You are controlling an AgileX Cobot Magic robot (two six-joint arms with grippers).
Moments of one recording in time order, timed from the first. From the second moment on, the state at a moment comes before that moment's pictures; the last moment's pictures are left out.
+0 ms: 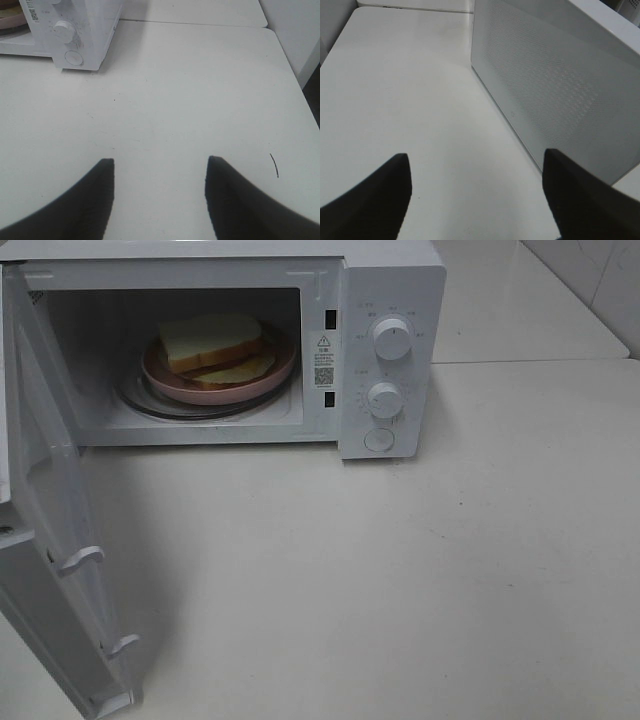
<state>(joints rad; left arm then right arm) -0.15 0.00 -0.52 0.05 1.08 -0.15 0.09 -0.01 -0.50 -0.02 1.00 -0.01</state>
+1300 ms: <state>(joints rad) -0.15 0.00 -0.52 0.05 1.08 -0.15 0.09 -0.01 -0.50 -0.02 1.00 -0.01</state>
